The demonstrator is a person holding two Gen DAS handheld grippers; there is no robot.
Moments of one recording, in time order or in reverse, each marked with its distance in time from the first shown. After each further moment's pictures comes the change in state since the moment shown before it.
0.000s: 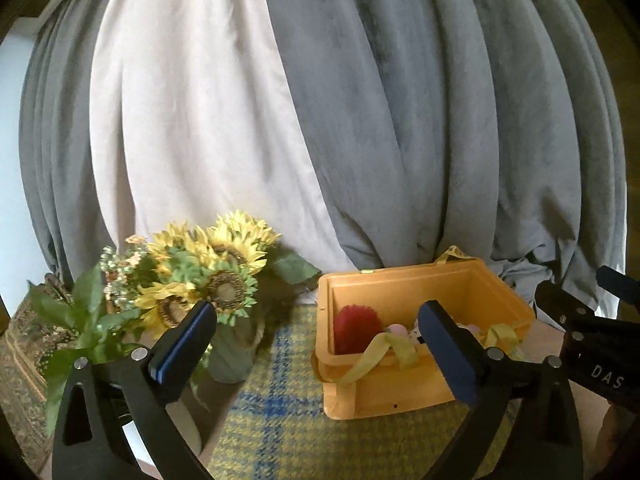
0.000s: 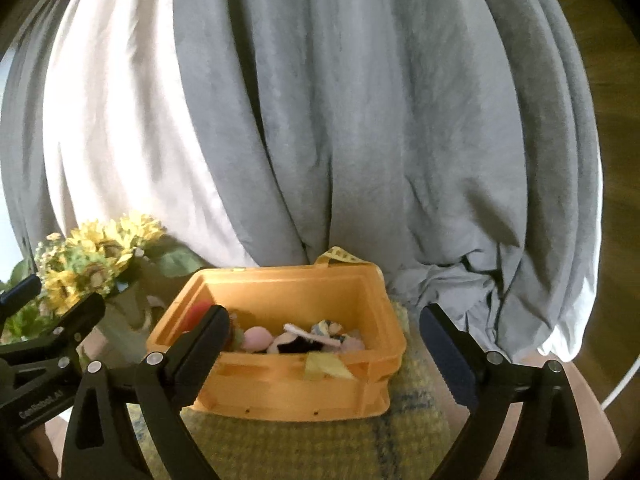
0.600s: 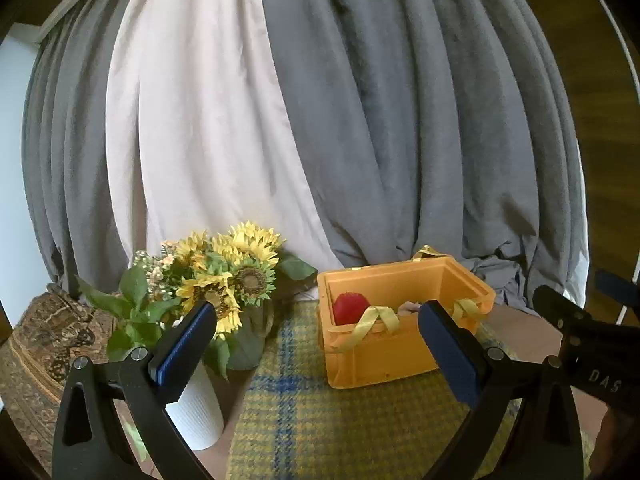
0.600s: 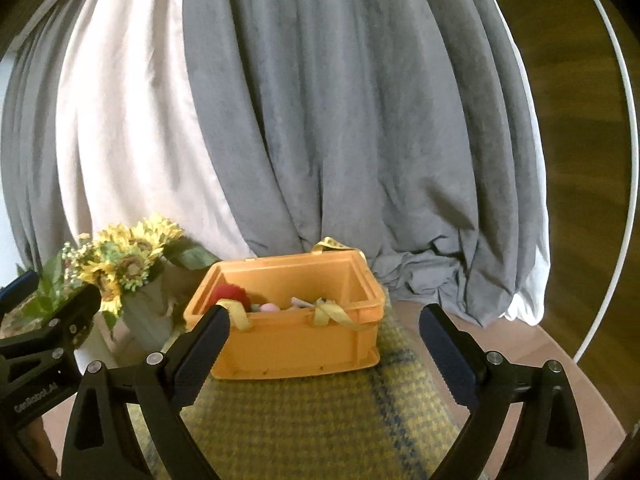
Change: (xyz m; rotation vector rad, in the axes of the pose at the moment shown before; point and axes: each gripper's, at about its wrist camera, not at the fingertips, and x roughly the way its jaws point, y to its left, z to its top) left arm -0.090 0.025 -0.017 0.026 -0.049 -0.062; right arm -0.104 0.023 -0.032 0.035 -0.043 -0.061
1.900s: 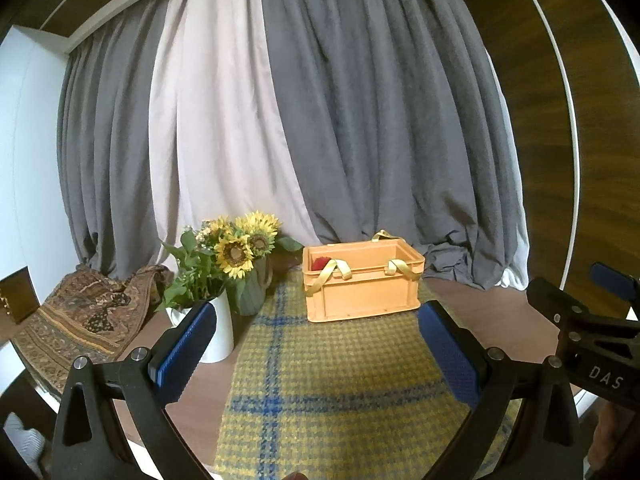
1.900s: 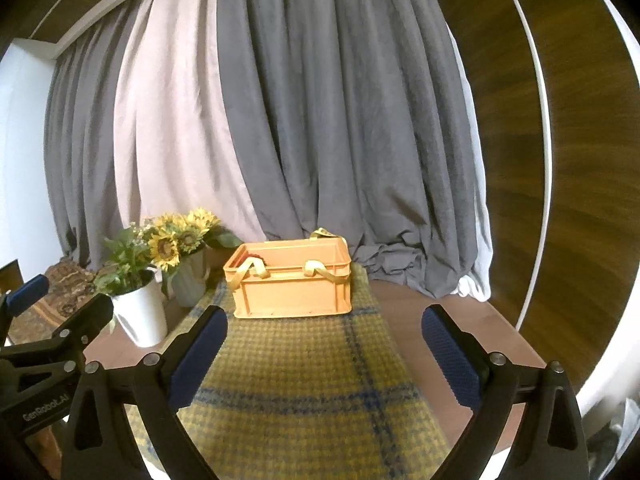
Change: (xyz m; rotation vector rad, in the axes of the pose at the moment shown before) left arm -0.222 -0.042 -0.054 -0.017 -0.019 -0.004; right arm -0.211 -0.047 -0.060 -0.028 -0.053 0.045
